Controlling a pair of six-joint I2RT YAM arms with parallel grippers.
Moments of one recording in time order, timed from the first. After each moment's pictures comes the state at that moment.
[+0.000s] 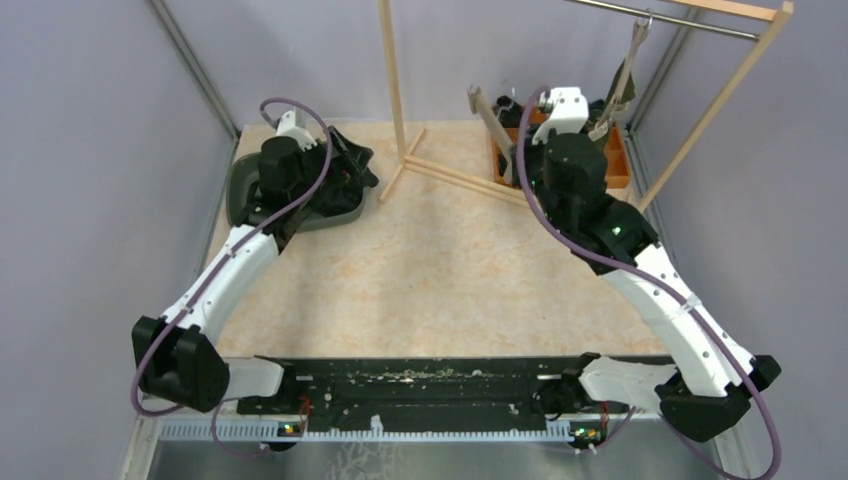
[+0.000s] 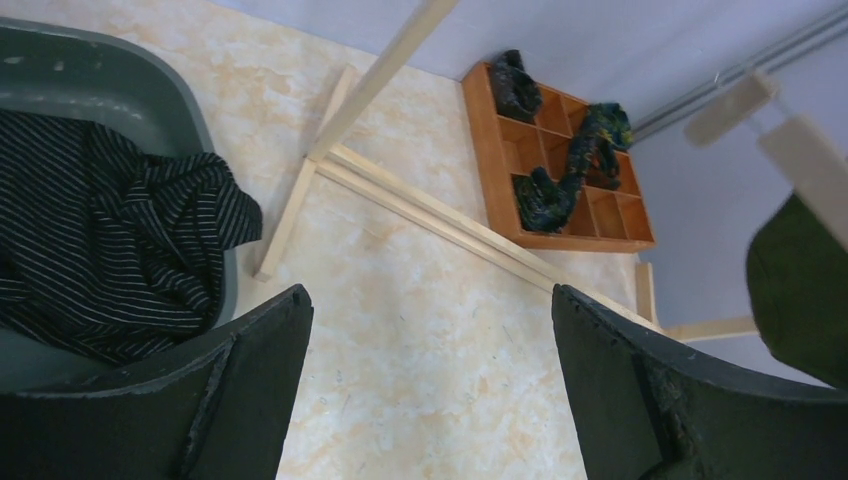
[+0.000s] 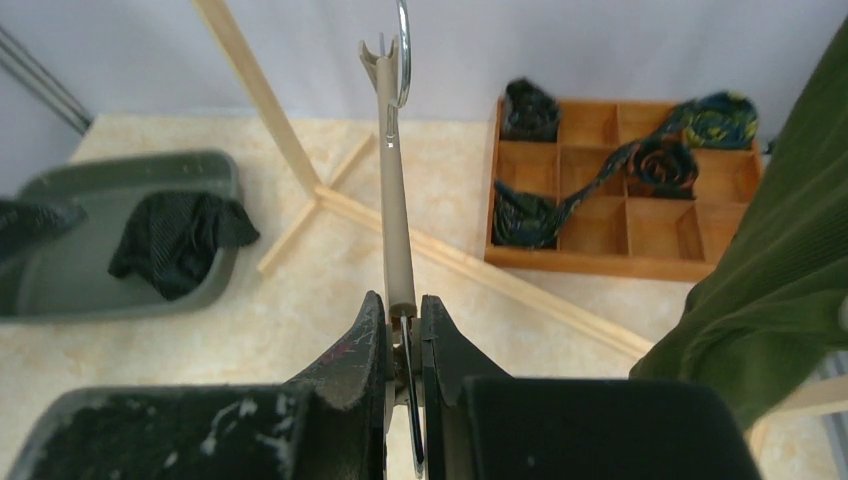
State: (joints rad) left arm -0.31 1.29 1.10 0.01 0.06 -0.61; right arm 0.66 1.14 1.53 -0.54 0.51 0.18
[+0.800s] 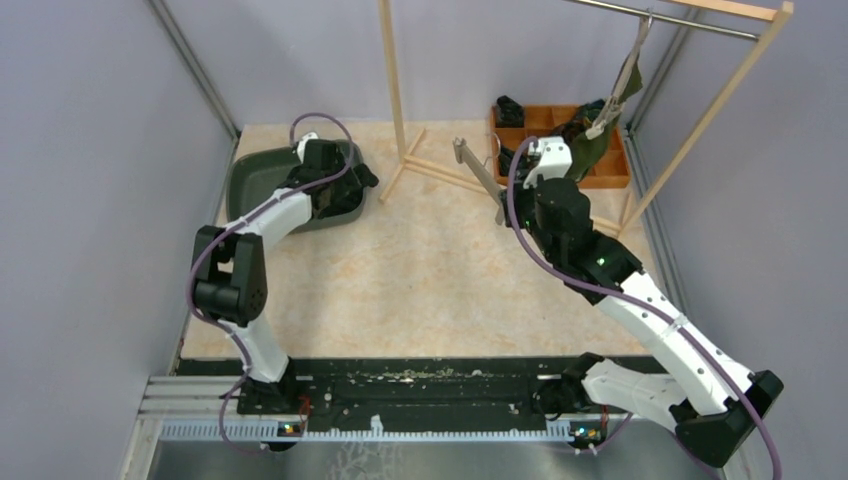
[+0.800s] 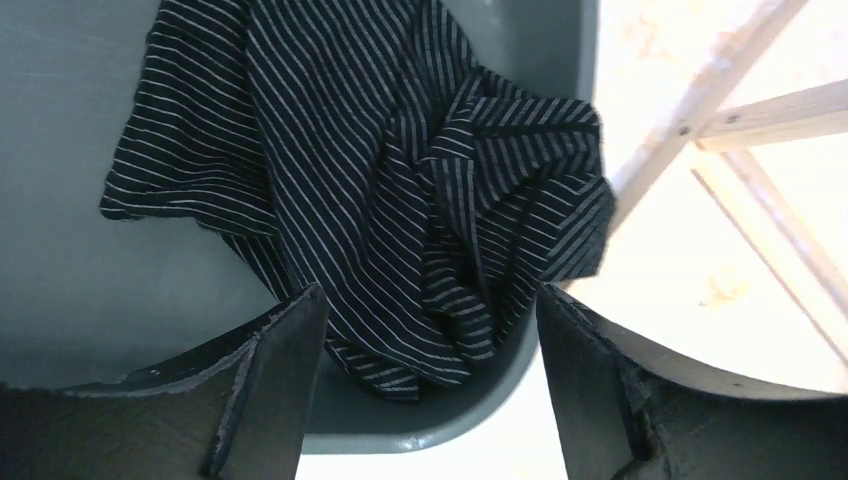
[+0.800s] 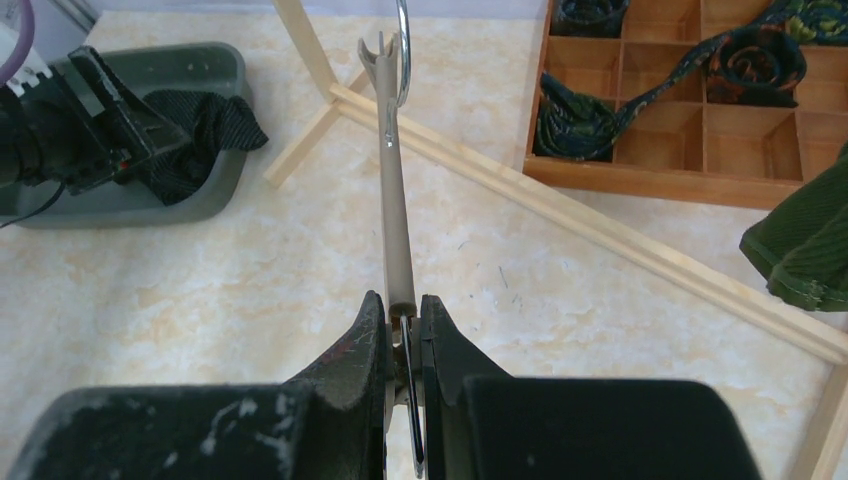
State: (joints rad) left arm -0.25 1.77 1.24 -0.14 -0.29 -0.58; right arm 0.66 0.98 1.10 -0.40 0.40 0.26
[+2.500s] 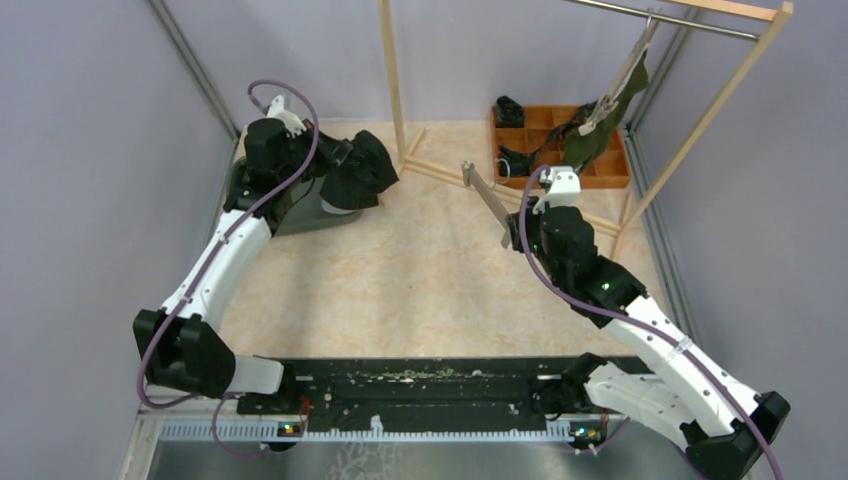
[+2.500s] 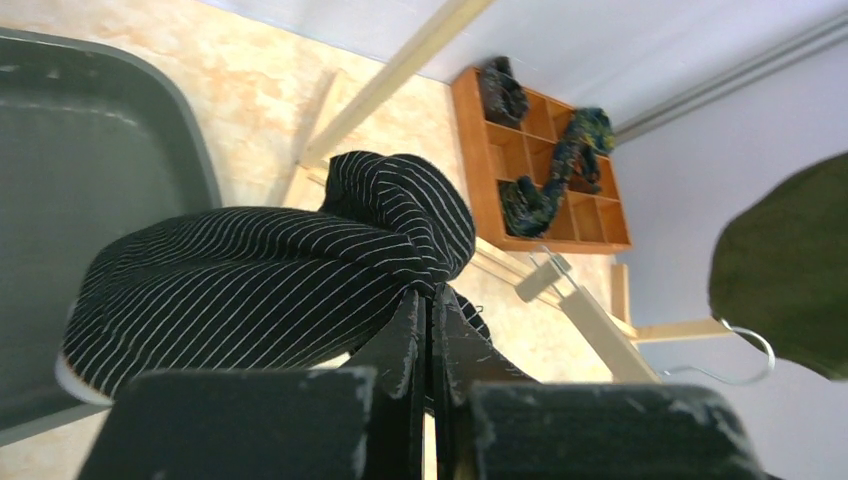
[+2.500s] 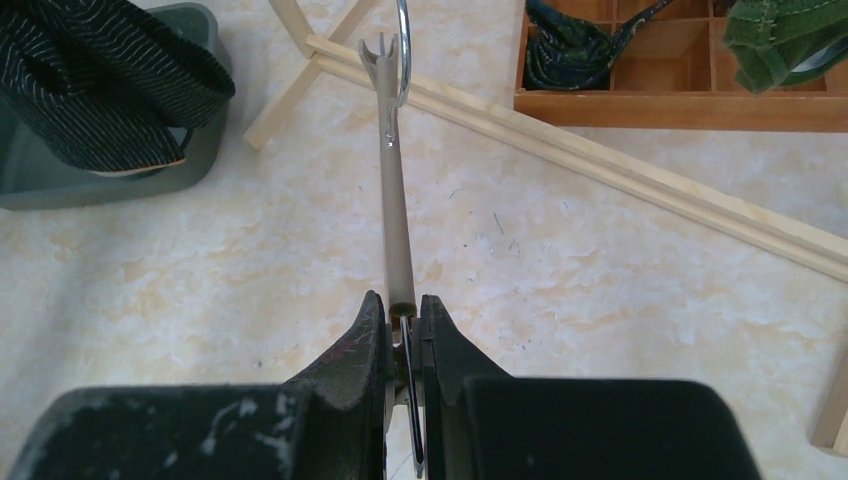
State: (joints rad) left arm -0.22 1.37 1.25 -0.10 0.15 -0.63; right arm 0.66 0.84 0.90 -0.39 0.41 0.34
